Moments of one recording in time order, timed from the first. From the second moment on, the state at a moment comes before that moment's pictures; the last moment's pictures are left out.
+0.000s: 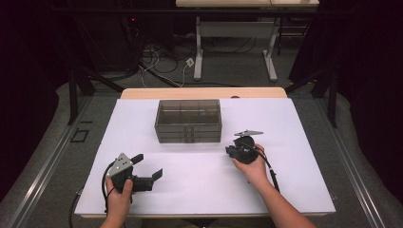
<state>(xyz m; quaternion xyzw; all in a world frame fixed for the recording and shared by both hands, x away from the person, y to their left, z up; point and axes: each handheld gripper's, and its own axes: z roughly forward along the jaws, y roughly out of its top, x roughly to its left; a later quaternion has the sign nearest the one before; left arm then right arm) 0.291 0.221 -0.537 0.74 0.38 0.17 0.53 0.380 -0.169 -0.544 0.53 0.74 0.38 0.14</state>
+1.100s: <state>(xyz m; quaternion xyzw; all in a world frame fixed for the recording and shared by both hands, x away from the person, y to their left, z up) 0.292 0.222 -0.537 0.74 0.38 0.16 0.54 0.373 -0.204 -0.552 0.55 0.73 0.36 0.17</state>
